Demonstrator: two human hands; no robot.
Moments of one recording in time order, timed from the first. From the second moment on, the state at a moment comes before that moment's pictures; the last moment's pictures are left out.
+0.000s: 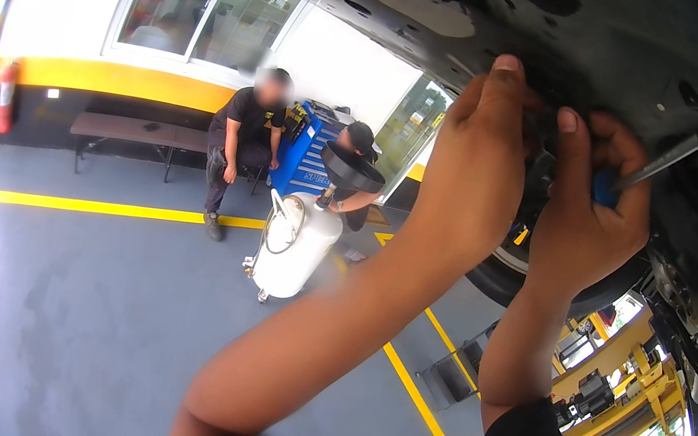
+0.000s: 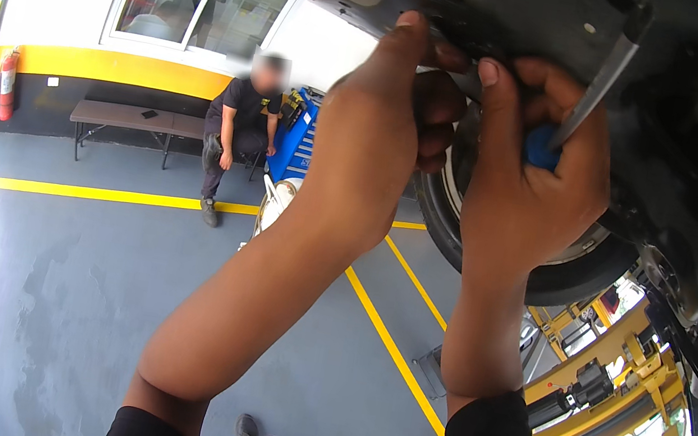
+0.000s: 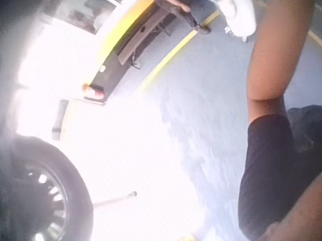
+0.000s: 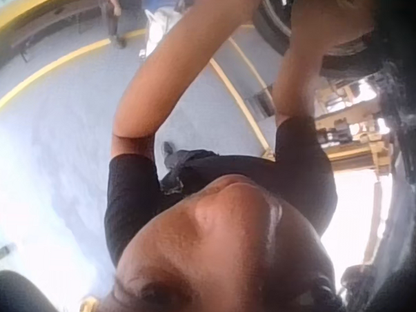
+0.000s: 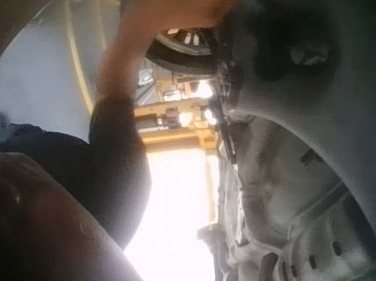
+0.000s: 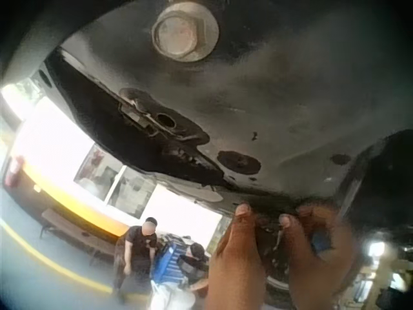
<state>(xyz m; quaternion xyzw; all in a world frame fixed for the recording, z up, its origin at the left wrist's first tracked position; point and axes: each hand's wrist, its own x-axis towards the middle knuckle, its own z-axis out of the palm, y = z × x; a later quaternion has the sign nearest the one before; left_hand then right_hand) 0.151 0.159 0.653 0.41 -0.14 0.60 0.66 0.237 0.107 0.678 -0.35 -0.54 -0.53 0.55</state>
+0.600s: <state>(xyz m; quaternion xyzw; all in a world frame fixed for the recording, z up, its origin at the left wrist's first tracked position) 0.151 0.142 0.649 0.38 -0.13 0.61 0.68 0.232 0.090 0.681 -0.36 -0.61 -0.52 0.48</state>
